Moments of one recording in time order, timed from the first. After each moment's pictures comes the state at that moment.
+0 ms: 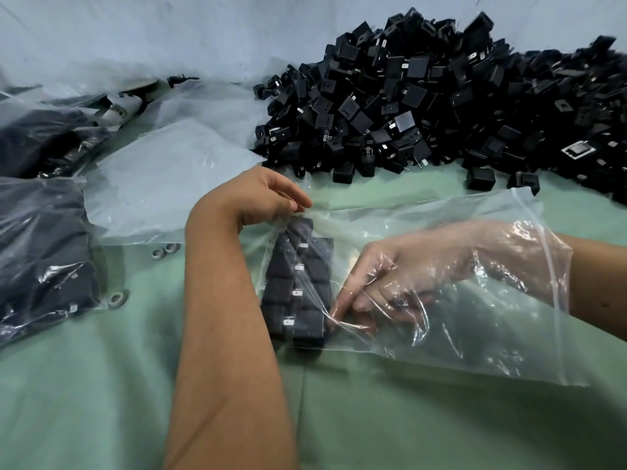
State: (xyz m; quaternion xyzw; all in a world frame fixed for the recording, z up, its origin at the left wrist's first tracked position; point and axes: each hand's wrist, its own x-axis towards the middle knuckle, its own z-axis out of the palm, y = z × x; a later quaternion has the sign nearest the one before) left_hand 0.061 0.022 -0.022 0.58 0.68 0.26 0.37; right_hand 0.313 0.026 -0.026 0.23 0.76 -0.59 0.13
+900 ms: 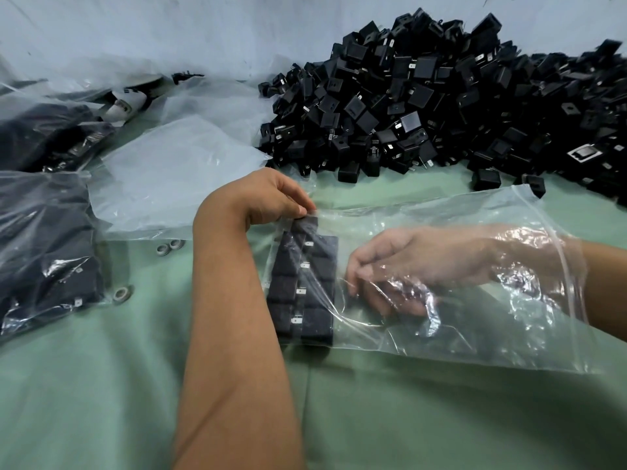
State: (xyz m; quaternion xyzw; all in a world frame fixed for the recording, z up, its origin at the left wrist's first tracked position) left_hand 0.063 0.023 -0.022 0.59 0.69 0.22 0.37; right_hand 0.318 0.026 -0.025 0.26 0.73 -0.63 0.08
